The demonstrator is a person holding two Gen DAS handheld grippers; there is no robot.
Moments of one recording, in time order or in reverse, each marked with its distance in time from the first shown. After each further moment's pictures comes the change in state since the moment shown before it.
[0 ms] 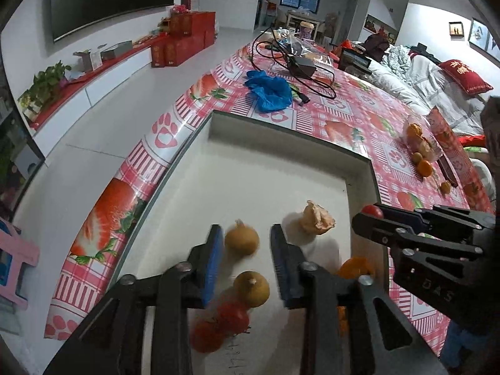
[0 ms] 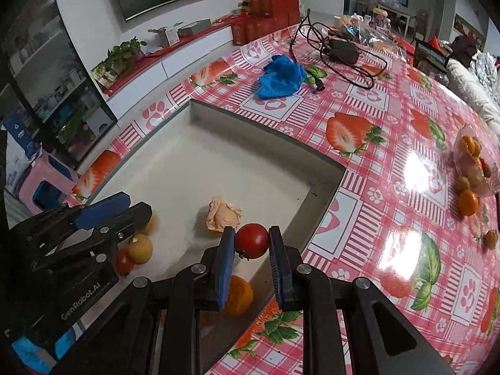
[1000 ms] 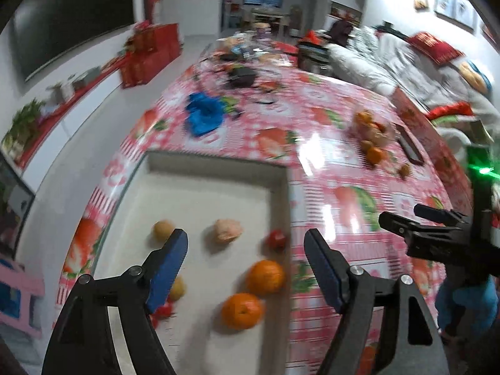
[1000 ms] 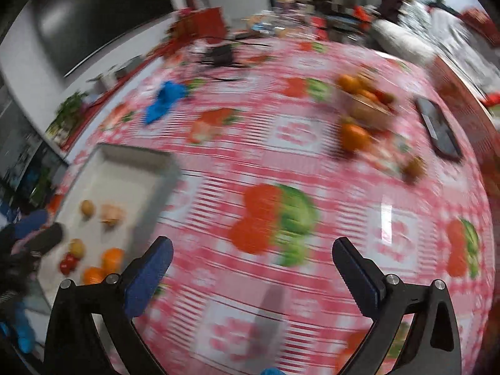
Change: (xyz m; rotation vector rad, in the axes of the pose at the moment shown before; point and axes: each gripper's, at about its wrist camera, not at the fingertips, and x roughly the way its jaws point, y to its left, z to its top) left arm -0.047 -0.099 0.020 0.183 -0.006 -0.057; right arm -0.061 -0.144 -0.058 0.311 -0.067 -0.134
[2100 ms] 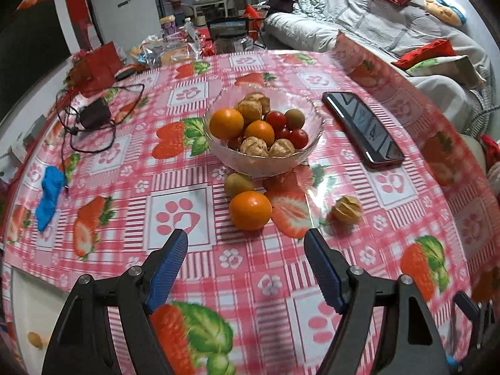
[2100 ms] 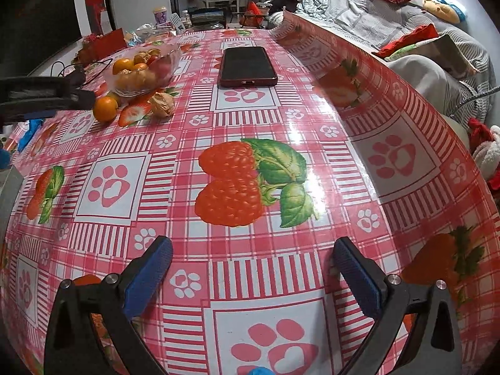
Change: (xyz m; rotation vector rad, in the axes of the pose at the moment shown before) left arm 0.168 -0.238 0.091 0.212 0.074 -0.026; right arm -0.025 -0.194 -0.077 0.211 -0.060 -0.334
